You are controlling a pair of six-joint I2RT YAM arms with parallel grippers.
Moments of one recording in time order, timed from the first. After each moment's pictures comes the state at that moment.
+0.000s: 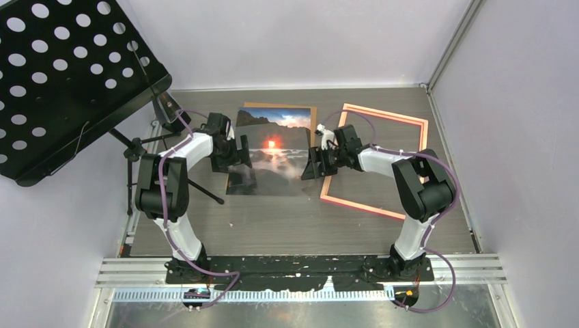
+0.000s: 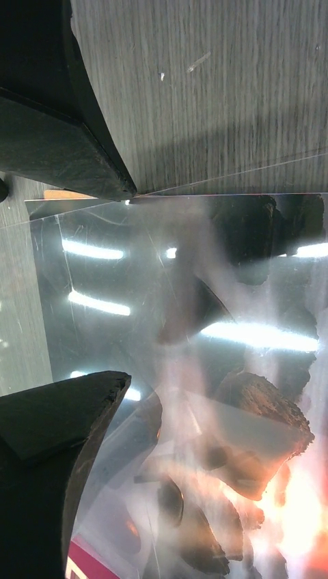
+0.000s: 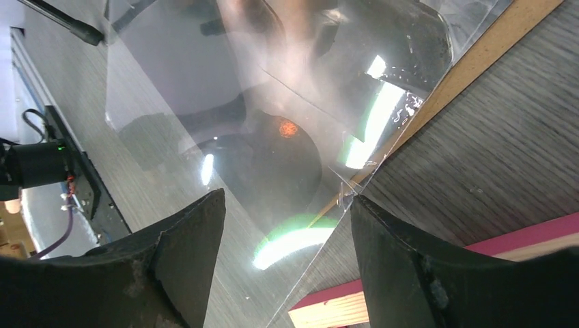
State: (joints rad) left arm -0.16 1.81 1.18 -0.55 0.18 -0.34; right arm 0.43 1.81 1.00 -0.07 -0.63 0.25
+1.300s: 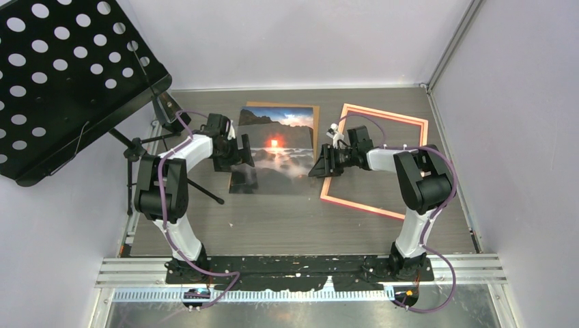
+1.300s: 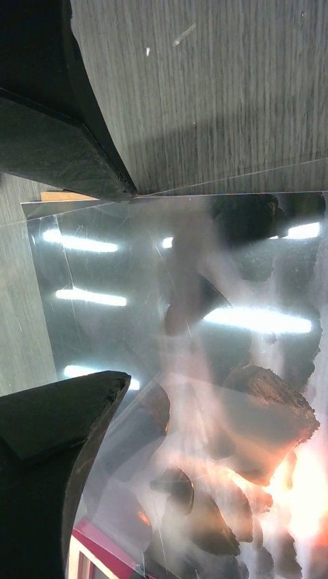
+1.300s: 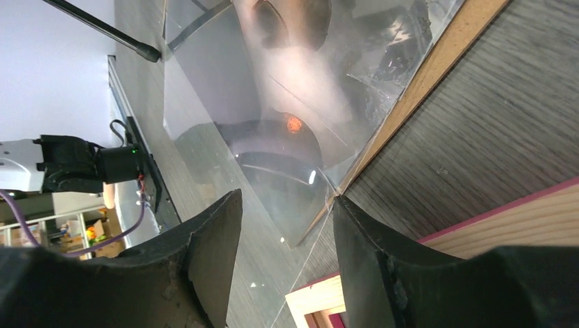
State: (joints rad) left arm -0.16 1.80 1.15 -0.50 0.23 -0.34; right arm 0.30 1.86 0.94 0.04 -0.85 0.33
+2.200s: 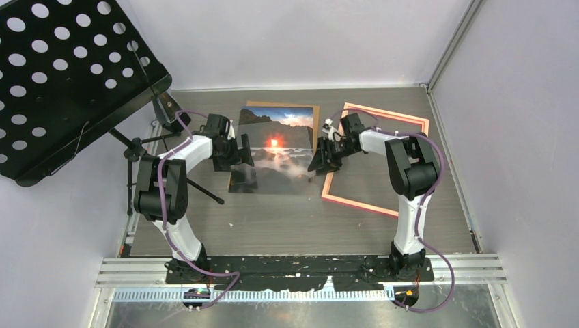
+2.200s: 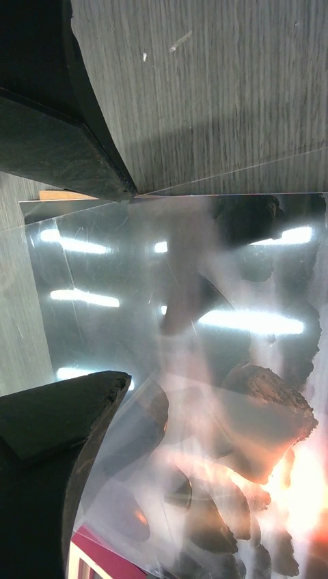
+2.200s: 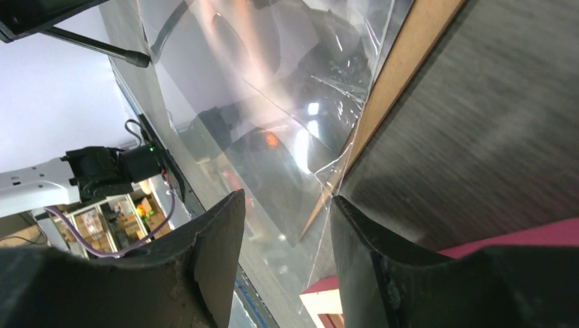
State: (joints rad) left arm -0.16 1.79 1.14 -0.48 0.22 -0.34; right arm 0.29 2.04 1.26 -0.37 -0.86 0.32
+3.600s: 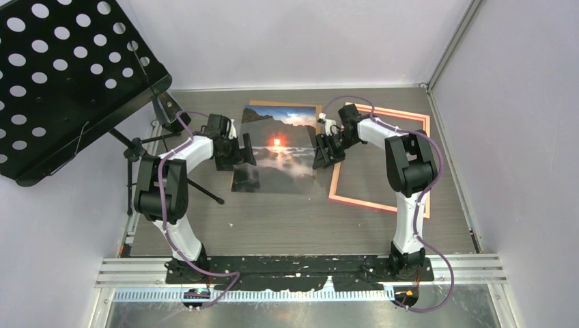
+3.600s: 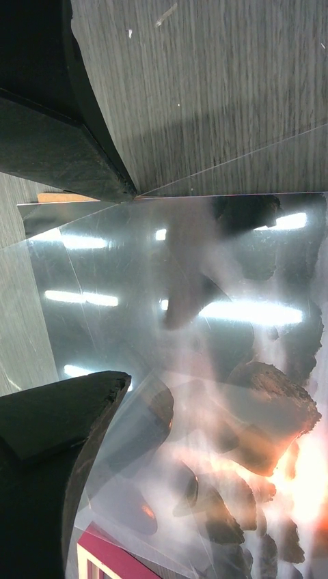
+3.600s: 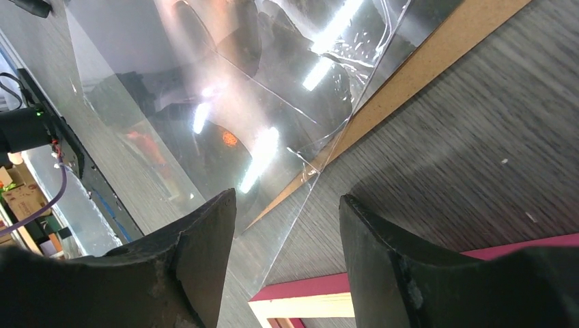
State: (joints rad) left arm -0.17 1.79 1.13 -0.45 0.25 -0.35; right arm 0.28 2.10 1.47 -0.64 -0.70 -0.08
